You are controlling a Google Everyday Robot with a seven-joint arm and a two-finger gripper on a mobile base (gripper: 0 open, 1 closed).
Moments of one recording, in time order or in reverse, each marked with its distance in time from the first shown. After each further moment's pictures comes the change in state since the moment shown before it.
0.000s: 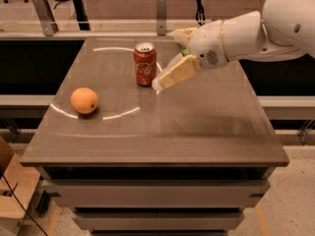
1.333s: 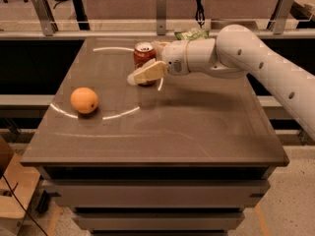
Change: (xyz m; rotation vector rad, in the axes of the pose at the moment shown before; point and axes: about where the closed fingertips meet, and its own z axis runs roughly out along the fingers) arm 0.024 -0.052 0.108 -0.023 -0.195 0.144
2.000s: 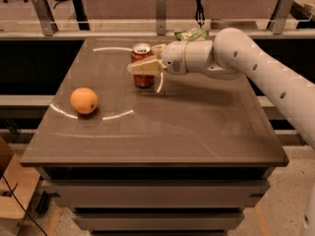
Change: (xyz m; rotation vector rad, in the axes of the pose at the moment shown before) arm 0.006 -0.017 0.013 0.001 -0.030 -0.003
